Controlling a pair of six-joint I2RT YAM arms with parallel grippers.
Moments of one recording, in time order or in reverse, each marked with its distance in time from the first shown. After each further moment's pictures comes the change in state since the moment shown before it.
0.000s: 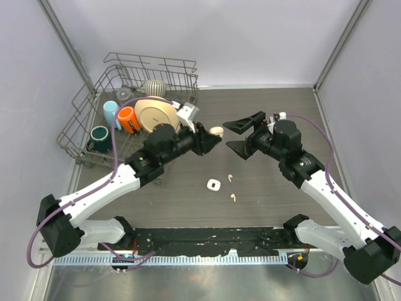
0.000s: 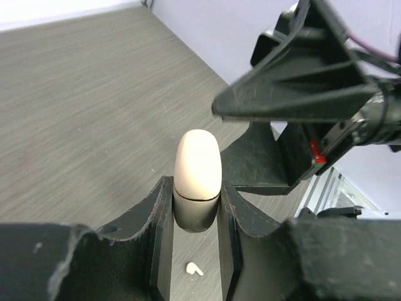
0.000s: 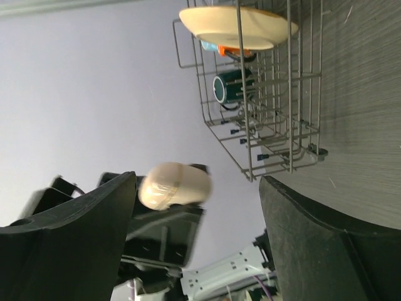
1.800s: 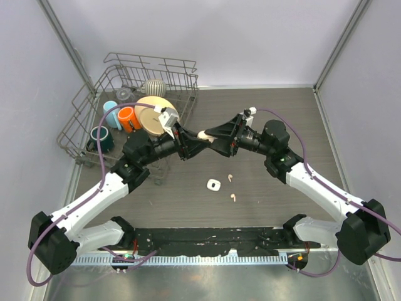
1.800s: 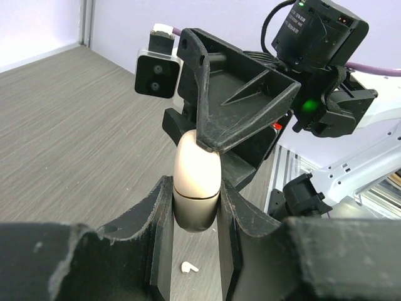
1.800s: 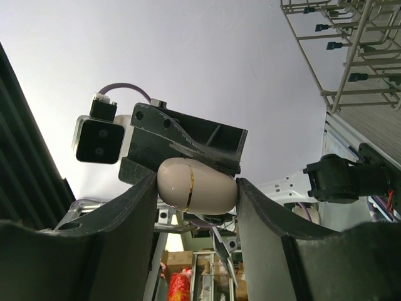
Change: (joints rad) left arm 0.204 -0.159 -0.179 0.233 0.438 -0.008; right arm 0.047 0.196 -0.072 0.562 -0.441 0.156
